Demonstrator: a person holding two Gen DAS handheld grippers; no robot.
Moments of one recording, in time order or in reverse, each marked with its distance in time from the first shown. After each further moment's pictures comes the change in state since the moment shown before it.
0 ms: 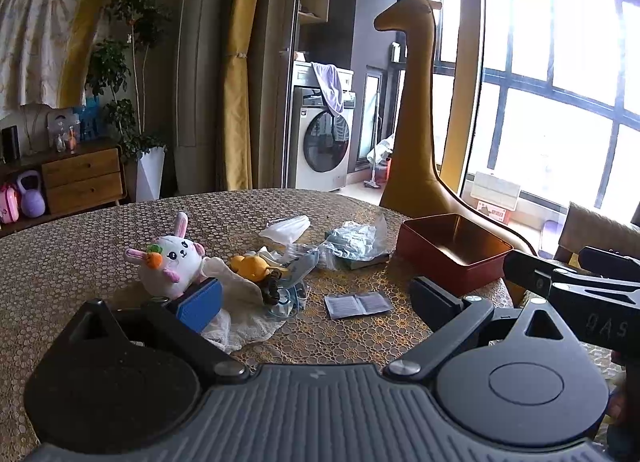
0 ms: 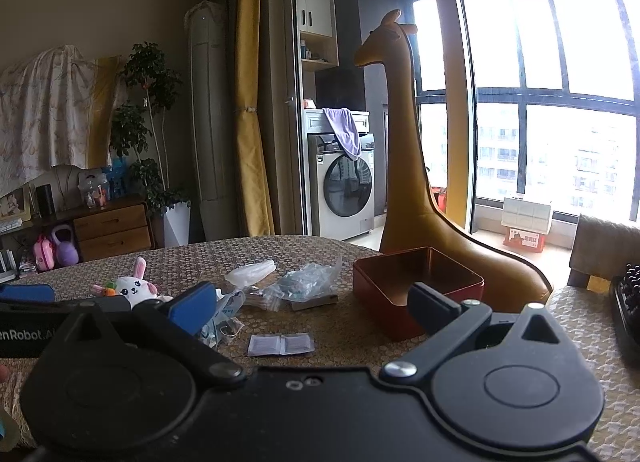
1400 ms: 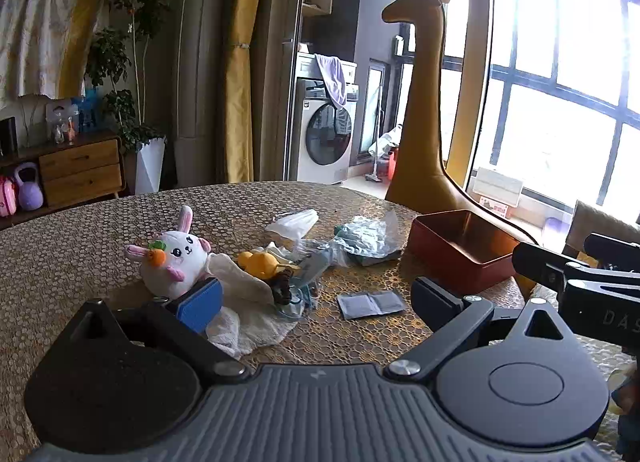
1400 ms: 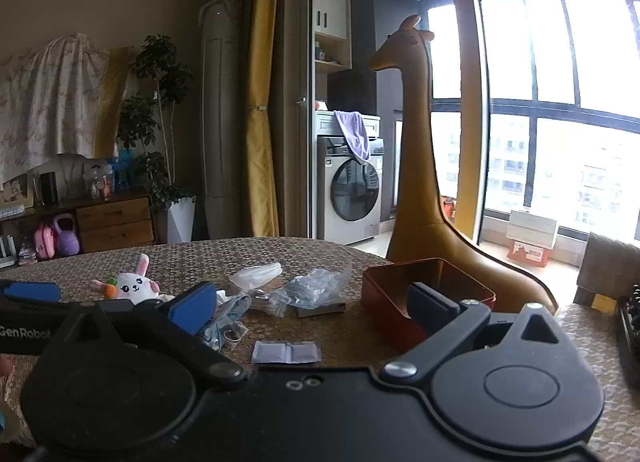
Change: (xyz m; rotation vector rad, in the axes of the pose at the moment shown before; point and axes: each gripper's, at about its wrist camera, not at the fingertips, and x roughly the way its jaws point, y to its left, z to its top) left arm 0.024 0.023 0.004 -0.010 0.025 -0.006; right arm 0.020 0.012 0.005 -0.056 -0.005 0.015
